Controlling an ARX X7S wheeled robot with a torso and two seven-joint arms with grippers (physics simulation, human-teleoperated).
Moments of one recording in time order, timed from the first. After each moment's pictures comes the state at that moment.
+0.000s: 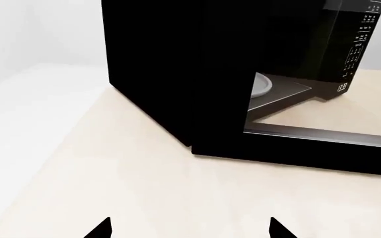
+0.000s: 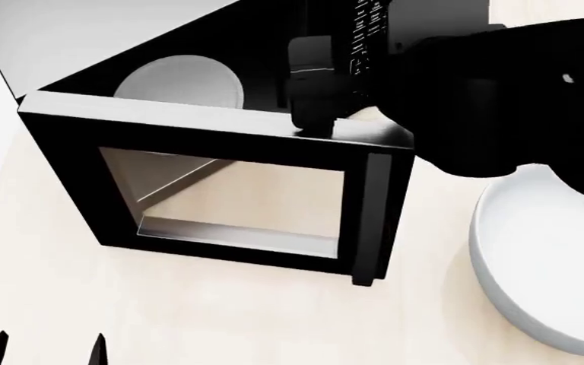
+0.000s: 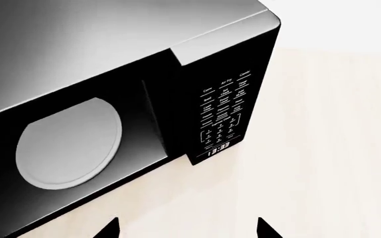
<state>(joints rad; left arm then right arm) 0.06 -0.38 0.34 0.26 -0.36 0.06 -0.37 1.76 0.58 -1.25 0.30 1.90 0.78 0.73</state>
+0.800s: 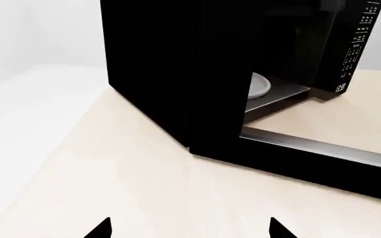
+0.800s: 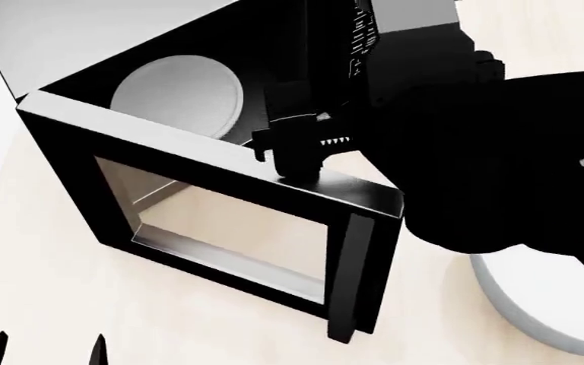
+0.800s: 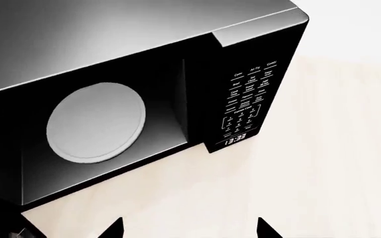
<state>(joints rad) 0.06 -0.39 0.34 0.27 -0.36 0.06 -0.37 1.70 0.67 -1.20 0.01 1.95 0.75 0.85</state>
